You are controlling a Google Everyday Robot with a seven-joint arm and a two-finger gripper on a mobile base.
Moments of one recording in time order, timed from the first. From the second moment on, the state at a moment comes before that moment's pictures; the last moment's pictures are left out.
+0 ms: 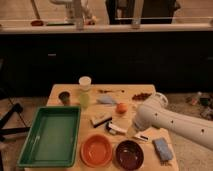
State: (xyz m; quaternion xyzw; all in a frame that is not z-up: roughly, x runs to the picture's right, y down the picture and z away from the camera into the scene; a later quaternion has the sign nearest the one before) arm 0.163 0.219 0.759 -0.28 0.09 0.45 0.84
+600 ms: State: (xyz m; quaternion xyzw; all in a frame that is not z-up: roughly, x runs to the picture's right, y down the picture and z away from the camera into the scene) arm 0.142 0.239 0.782 -0.30 0.11 0.46 0.83
